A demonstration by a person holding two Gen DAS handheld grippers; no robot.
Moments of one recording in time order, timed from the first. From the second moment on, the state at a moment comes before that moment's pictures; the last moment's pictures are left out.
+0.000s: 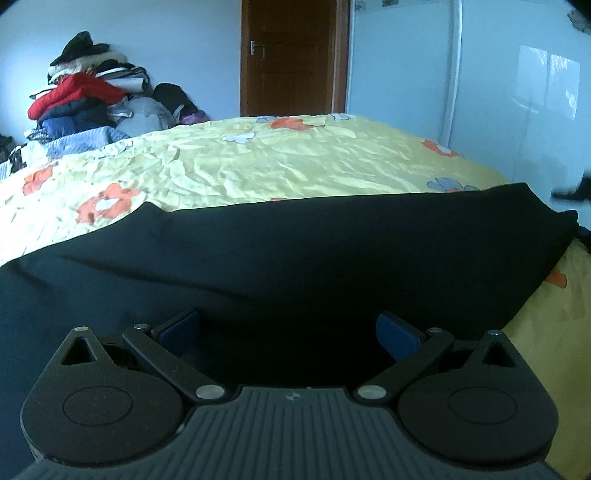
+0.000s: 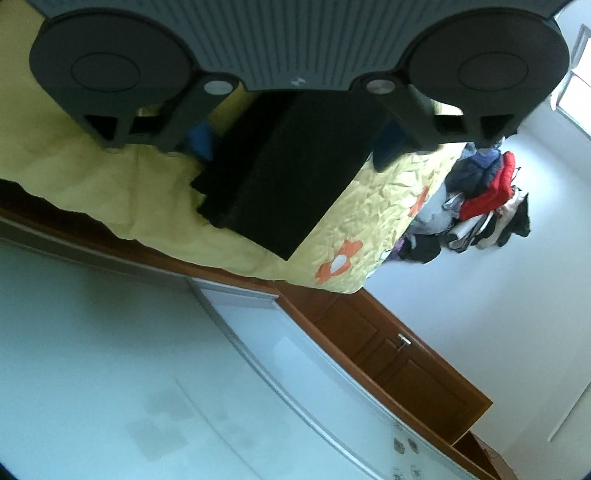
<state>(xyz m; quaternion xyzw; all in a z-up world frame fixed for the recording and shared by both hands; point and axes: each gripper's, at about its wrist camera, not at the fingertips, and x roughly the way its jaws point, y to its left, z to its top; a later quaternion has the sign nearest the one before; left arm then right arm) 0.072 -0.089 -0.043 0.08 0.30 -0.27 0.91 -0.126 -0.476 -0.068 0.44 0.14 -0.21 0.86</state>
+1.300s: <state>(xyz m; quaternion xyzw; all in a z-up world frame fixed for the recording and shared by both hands) 0.121 0.017 -0.002 -0.15 0.33 -0.24 0.90 0.031 -0.252 -0.025 0.27 0.25 0.09 0.93</state>
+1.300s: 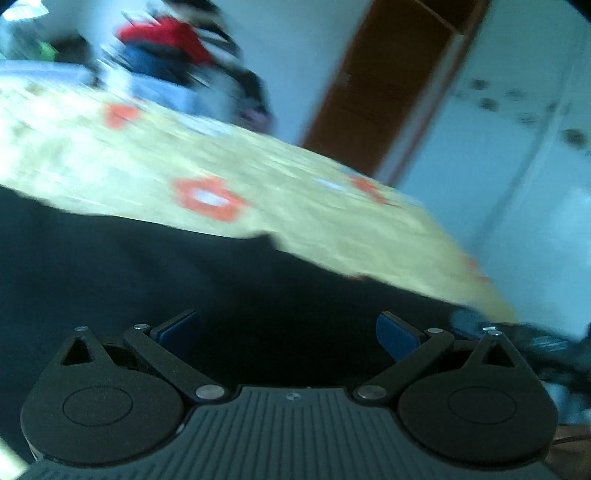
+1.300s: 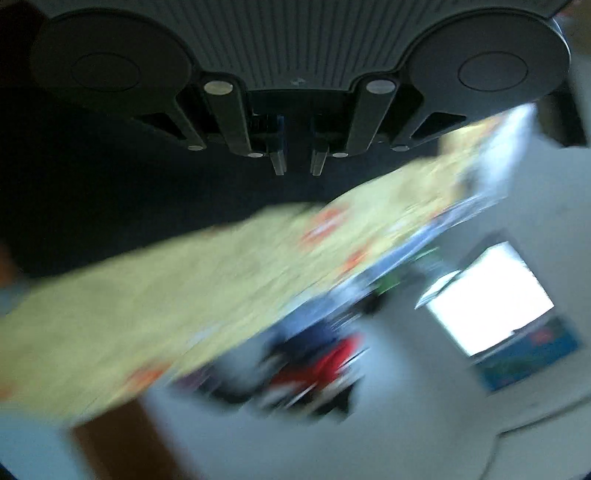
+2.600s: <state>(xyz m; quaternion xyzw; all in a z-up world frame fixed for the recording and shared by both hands) 0.182 -0.092 -0.045 -0.20 0.47 -0.39 0.77 0.005 -0.271 -0.054 0.20 0.25 0.06 0.95</state>
